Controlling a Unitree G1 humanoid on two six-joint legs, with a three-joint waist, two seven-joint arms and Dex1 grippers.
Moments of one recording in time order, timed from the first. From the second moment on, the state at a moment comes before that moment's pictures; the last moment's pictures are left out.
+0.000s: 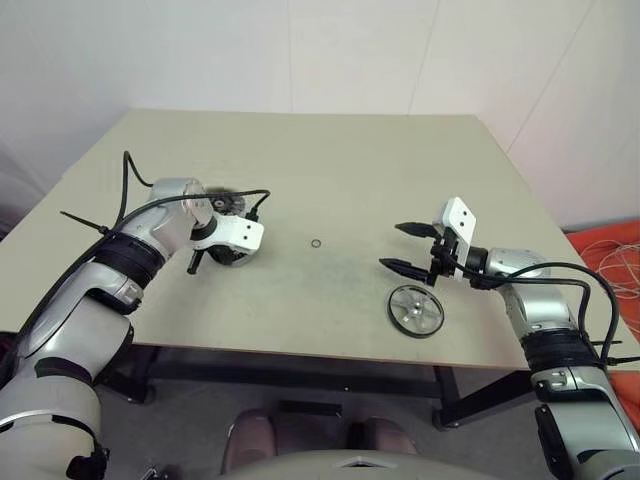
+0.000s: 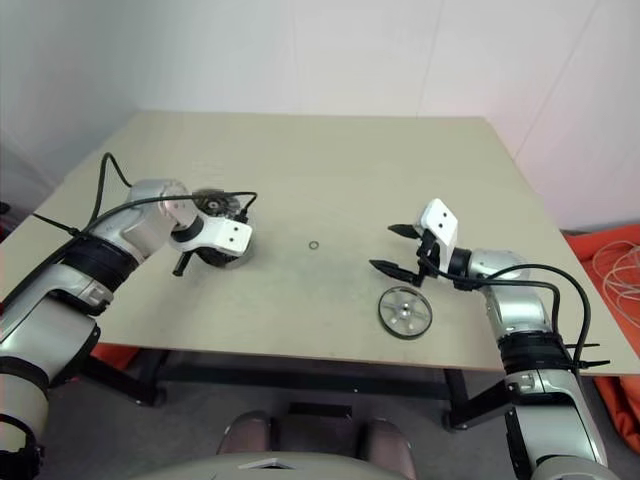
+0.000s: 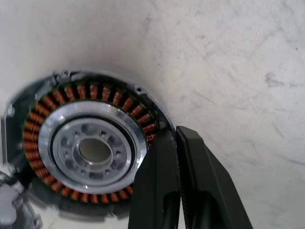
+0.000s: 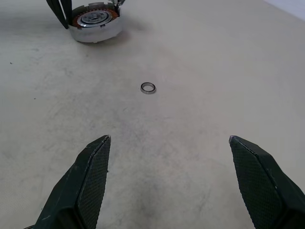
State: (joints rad) left arm -0.95 0.68 -0.62 0.57 0.43 0.12 -1.44; right arm -0.42 -0.56 0.00 0.35 0.23 0.02 1.11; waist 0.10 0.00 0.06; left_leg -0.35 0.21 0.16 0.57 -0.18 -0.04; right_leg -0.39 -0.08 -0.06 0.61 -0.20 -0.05
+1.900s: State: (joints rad) left arm -0.77 0.63 -0.65 -0.14 0.37 0.60 -1.56; right arm -0.42 -0.57 0.00 0.37 0.22 0.01 1.10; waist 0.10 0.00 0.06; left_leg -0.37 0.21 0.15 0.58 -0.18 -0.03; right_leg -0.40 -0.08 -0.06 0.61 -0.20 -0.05
